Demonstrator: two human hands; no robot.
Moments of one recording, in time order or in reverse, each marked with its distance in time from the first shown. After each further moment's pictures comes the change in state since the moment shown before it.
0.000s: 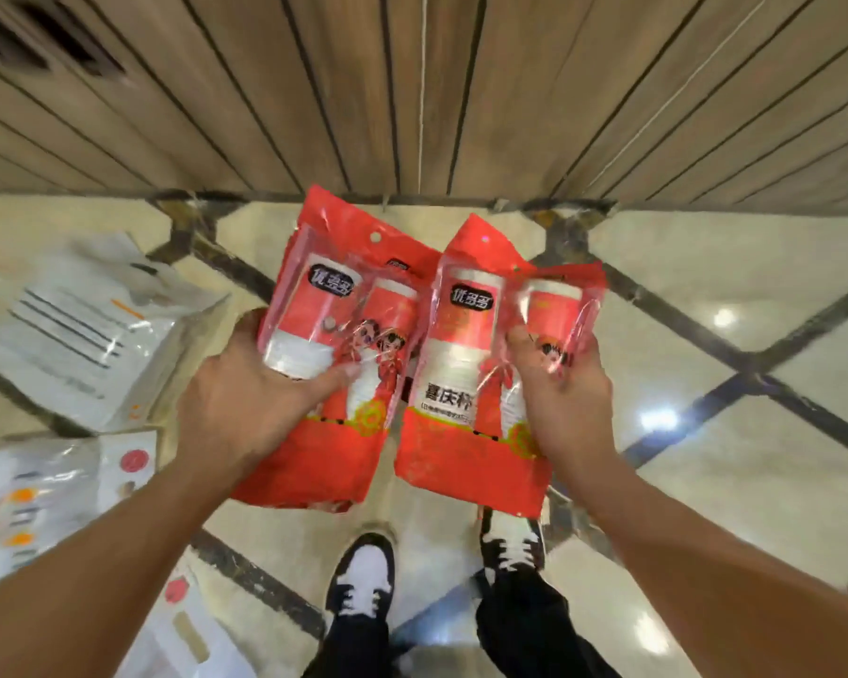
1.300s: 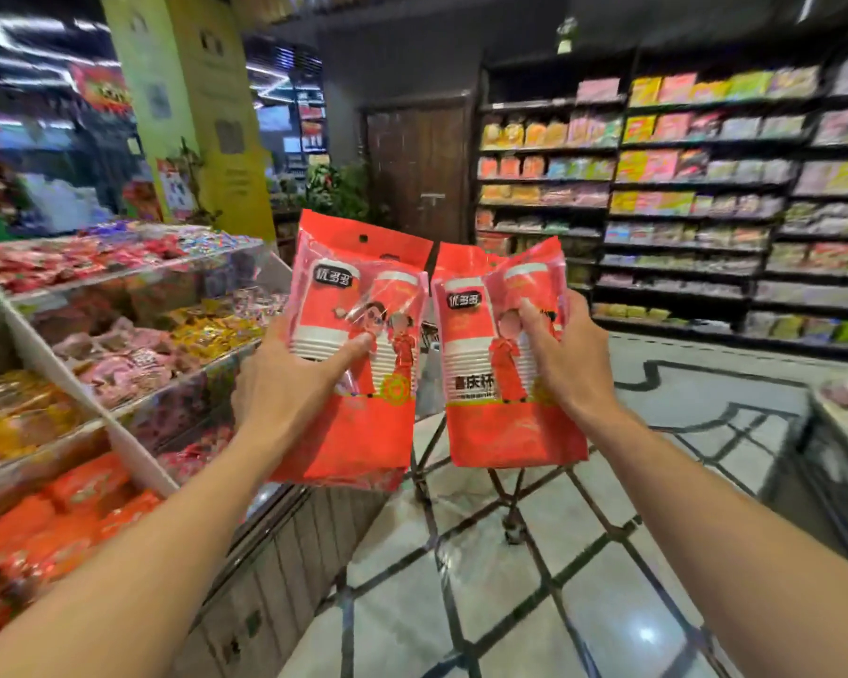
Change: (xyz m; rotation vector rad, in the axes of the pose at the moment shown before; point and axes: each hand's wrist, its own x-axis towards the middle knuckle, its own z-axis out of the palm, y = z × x) left_hand -0.720 0.750 -0.297 -0.395 -0.195 1.455; right_hand -0.538 -0.370 -0.871 0.080 1.403 -0.410
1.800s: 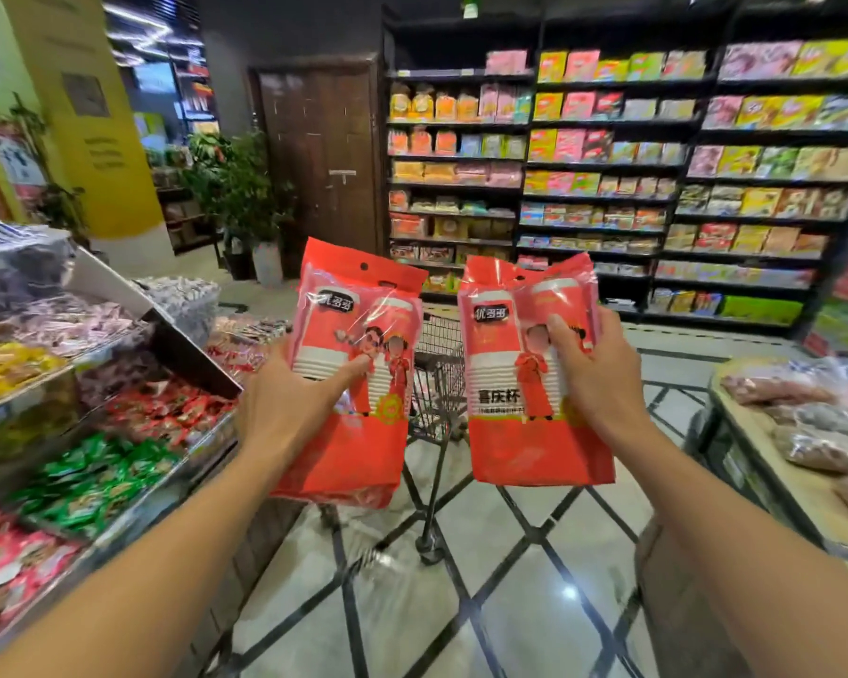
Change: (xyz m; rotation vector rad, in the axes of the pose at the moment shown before) left_hand 0.085 0.074 0.296 -0.056 -0.232 -0.048; right_hand 0.181 0.215 -0.096 -0.101 0.125 0.149
